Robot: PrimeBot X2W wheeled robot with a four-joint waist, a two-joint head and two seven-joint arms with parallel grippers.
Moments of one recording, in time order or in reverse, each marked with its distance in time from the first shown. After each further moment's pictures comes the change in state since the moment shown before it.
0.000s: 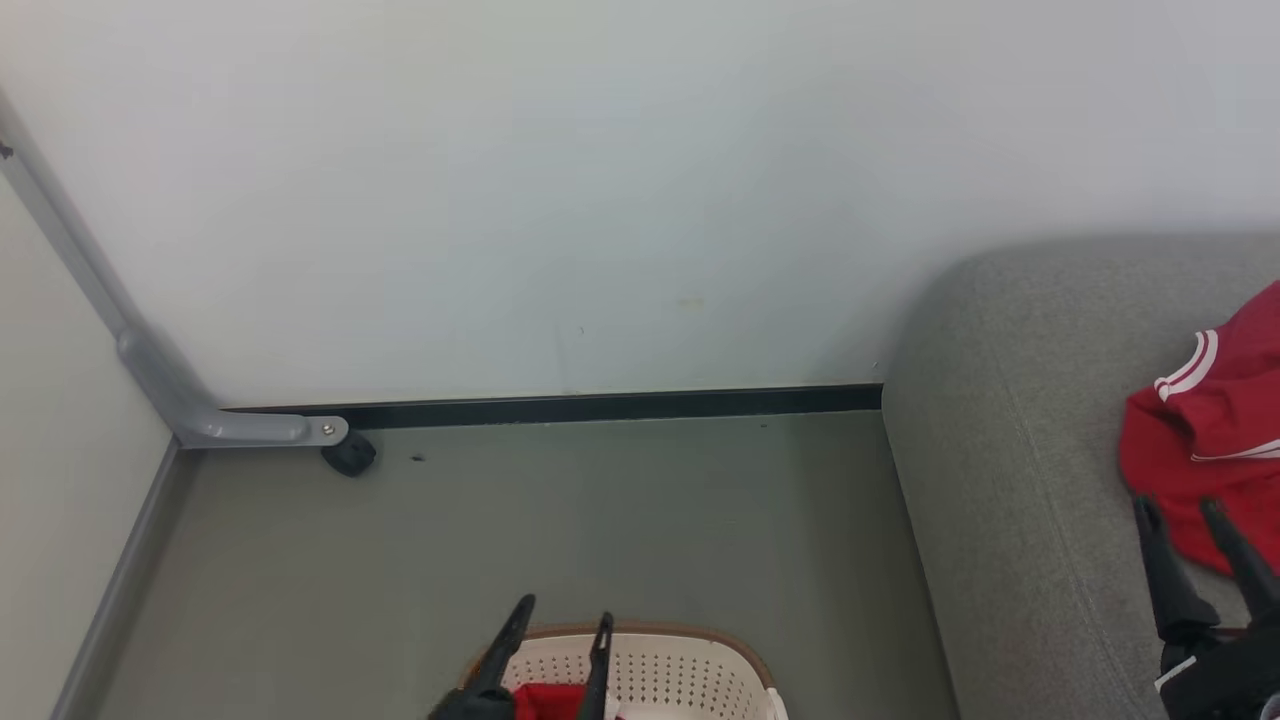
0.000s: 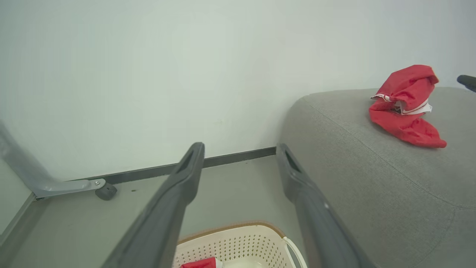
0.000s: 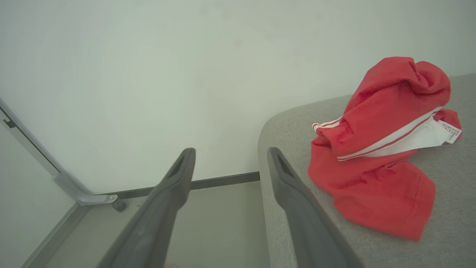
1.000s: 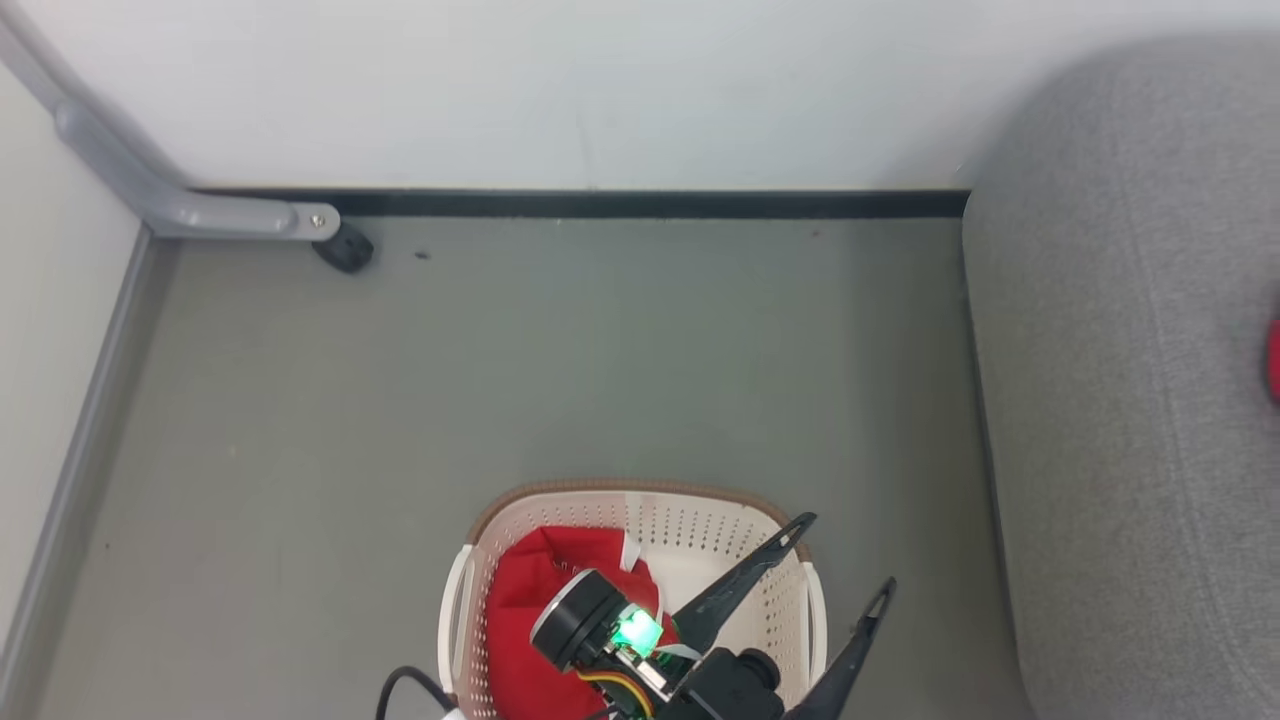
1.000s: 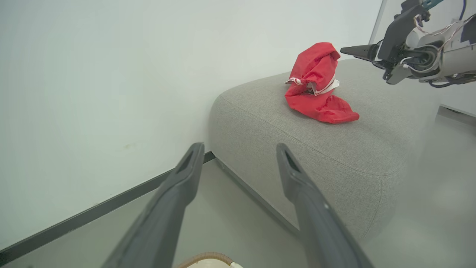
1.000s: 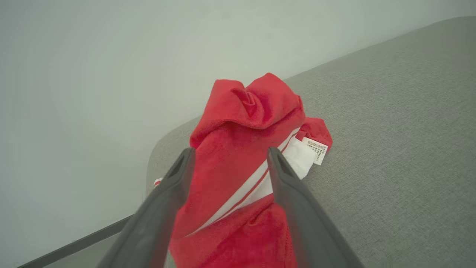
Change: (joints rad) left arm -0.341 0.000 -0.390 -0.043 0.014 0.000 0.001; right arm -0.315 -0.242 -0.092 0.431 0.303 0.082 0.010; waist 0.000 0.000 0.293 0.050
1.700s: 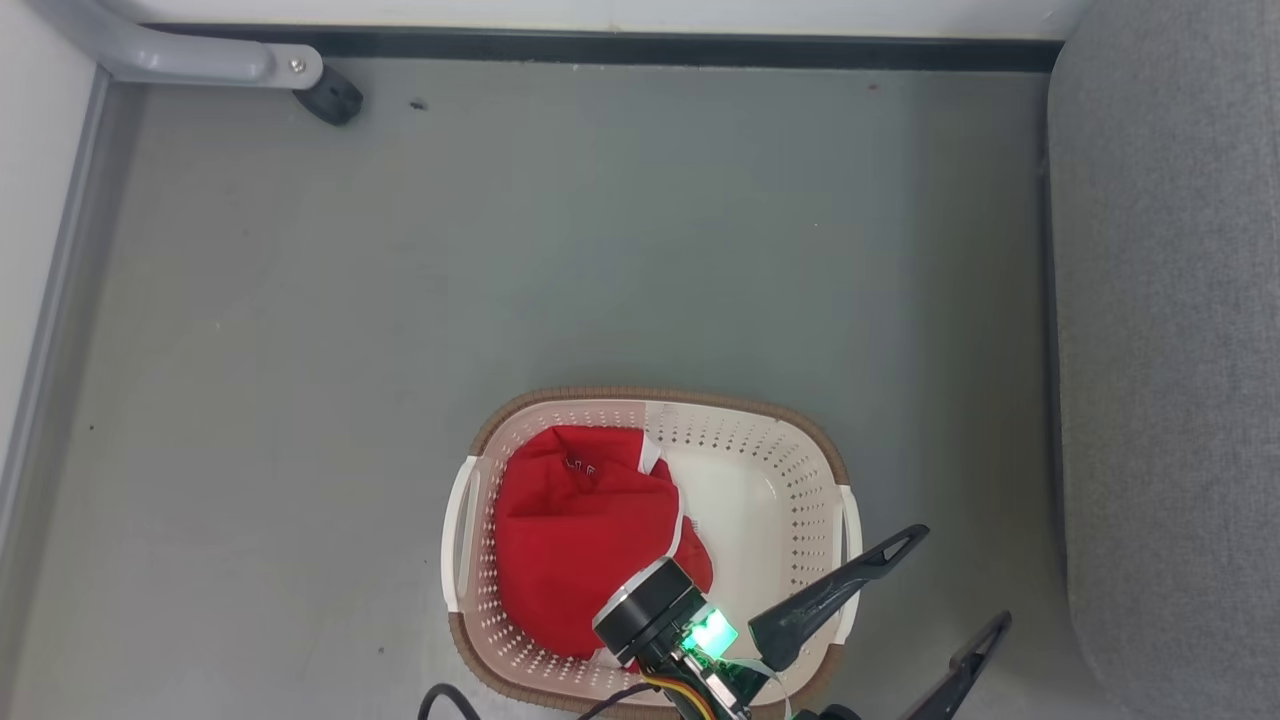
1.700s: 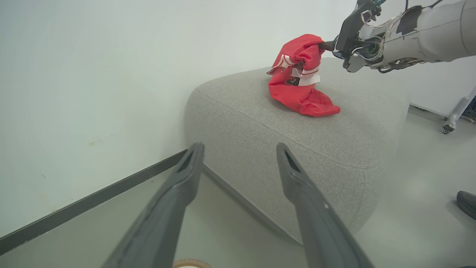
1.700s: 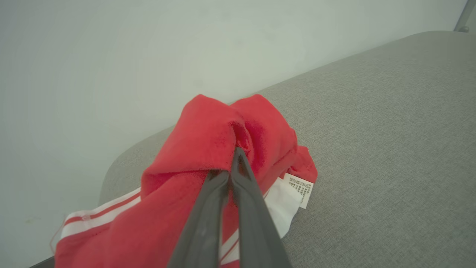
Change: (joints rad) left arm -0.060 0.001 -0.096 -0.109 0.061 0.000 -0.005; right arm -0.038 -0.142 -0.148 -0.003 0.034 0.000 0.028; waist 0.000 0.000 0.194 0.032
